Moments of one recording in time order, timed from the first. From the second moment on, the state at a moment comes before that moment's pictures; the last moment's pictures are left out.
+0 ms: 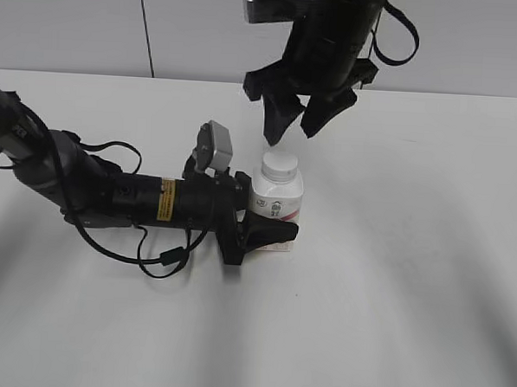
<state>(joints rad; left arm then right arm) -0.37 2.41 -1.19 1.28 -1.12 -0.59 0.54 2.13 -1.91 0.18 1.23 -0.10</state>
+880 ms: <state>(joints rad) -0.37 2.41 -1.19 1.28 -1.12 -0.59 0.54 2.13 -1.85 0.27 1.23 0.13</state>
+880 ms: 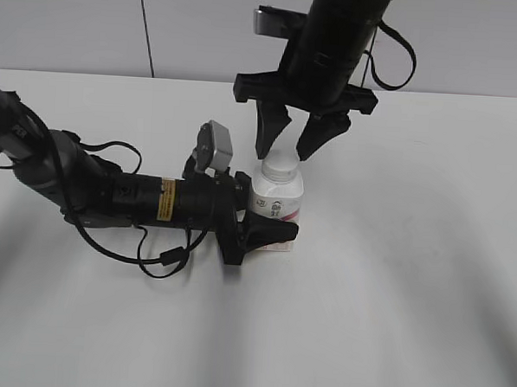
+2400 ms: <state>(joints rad) -0.37 2.41 -1.19 1.28 -1.12 -0.59 0.54 2.16 -1.85 0.29 1.23 0.24</state>
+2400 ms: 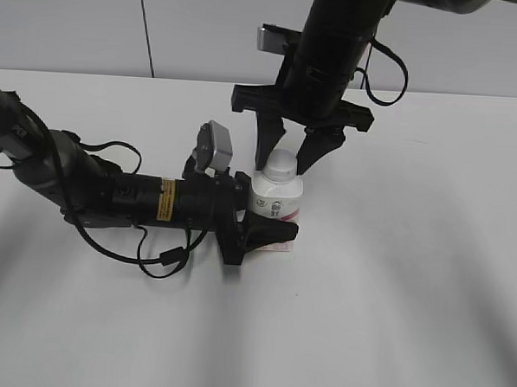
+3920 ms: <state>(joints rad) -0.37 2.41 -1.19 1.28 -1.12 -0.58 0.54 2.16 -1.85 0.26 1.23 -1.19</state>
